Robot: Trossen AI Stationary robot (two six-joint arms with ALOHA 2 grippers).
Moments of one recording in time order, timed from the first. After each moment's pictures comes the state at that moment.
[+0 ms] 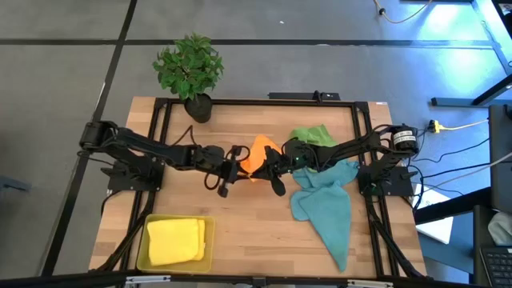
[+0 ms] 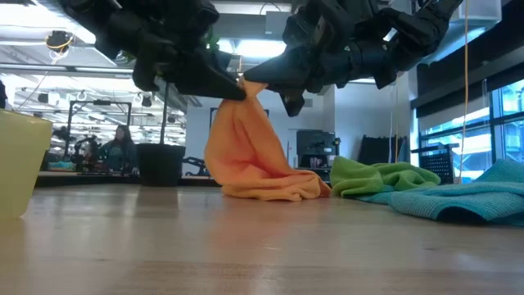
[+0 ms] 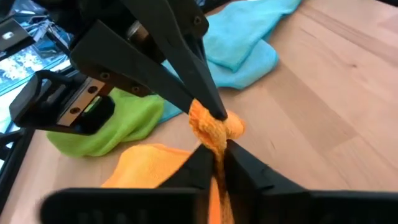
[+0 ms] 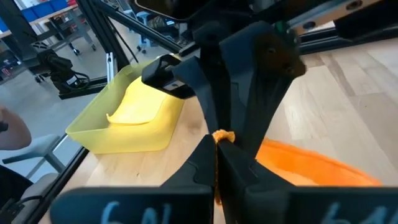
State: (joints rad) left arm -0.03 1.42 0.66 0.30 0.04 0.43; right arm -0.03 1.73 0.82 0.66 -0.29 0.23
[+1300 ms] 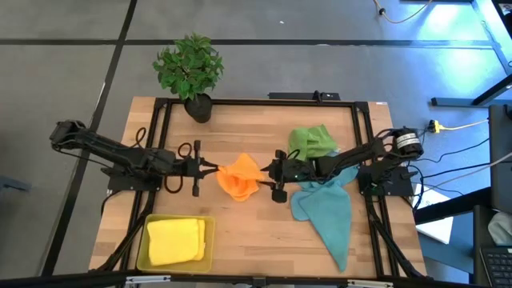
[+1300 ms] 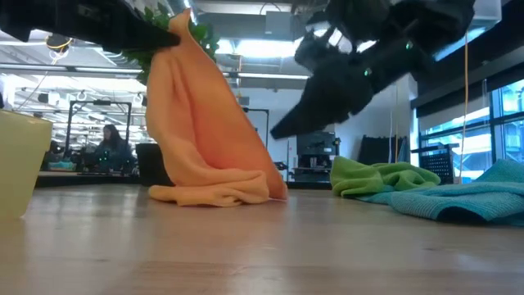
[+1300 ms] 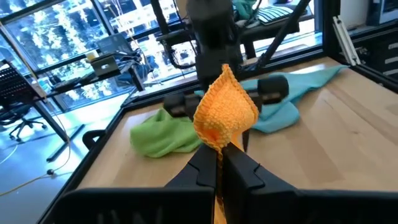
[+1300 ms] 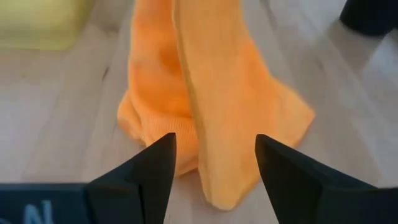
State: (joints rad) left arm -0.23 0.80 0.33 0.32 -0.33 0.25; right arm 0.11 1.71 0.79 0.35 0.18 0.04
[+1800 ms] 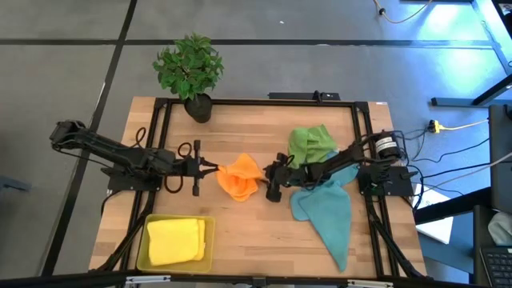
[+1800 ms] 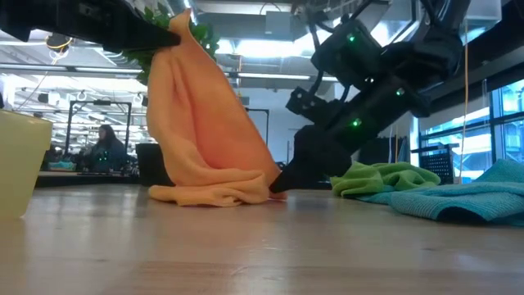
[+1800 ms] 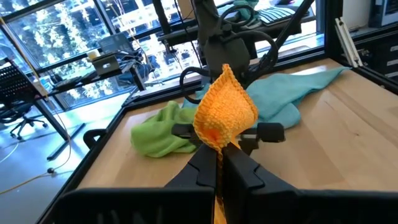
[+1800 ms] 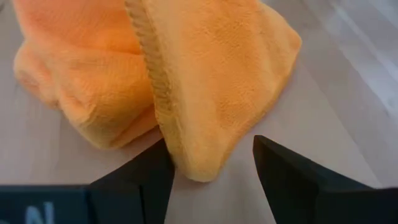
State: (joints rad) left arm -0.23 0.80 0.33 0.32 -0.33 0.24; right arm 0.11 1.91 0.79 0.43 0.35 0.15
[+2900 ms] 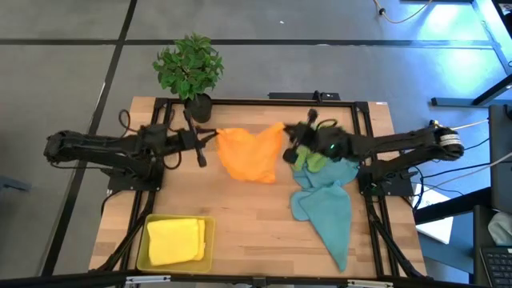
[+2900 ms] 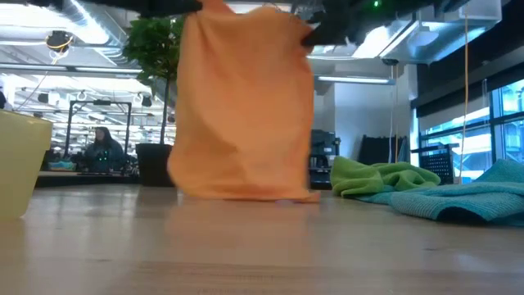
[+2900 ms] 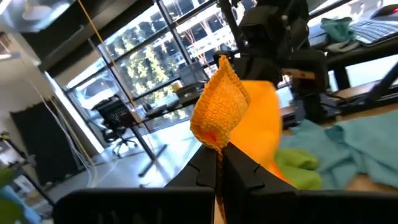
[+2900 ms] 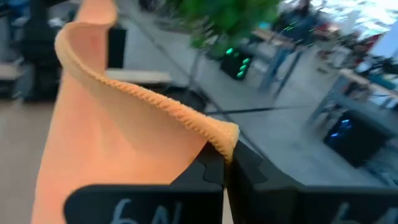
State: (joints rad) left arm 0.06 0.78 0.57 0.26 -0.31 0.46; right arm -0.03 1.24 0.83 0.26 0.55 -0.20
